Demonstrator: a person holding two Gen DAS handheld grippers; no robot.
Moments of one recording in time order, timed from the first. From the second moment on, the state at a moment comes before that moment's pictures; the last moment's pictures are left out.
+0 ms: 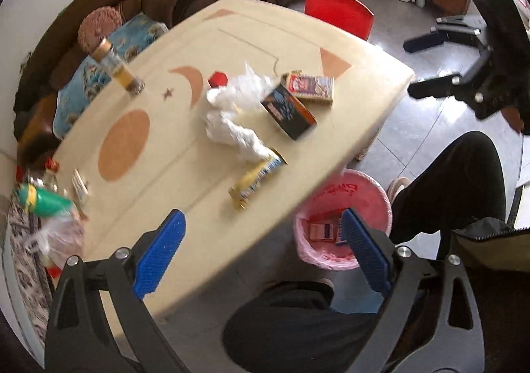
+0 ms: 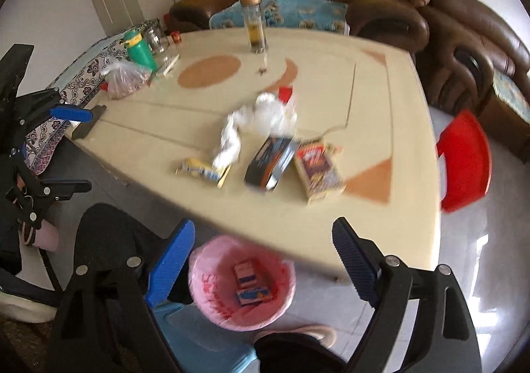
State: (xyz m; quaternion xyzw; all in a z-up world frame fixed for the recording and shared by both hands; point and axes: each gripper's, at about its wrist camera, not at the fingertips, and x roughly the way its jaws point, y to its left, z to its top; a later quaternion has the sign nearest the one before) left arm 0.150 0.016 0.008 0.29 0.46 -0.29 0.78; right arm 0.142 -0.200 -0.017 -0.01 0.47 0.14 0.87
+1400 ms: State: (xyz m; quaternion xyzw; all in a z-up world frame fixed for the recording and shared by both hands) left arm 0.248 -0.028 -0.130 0.34 0.55 -0.39 0.66; right arm 0.274 -0.220 -0.120 -0.08 0.57 0.15 0.80
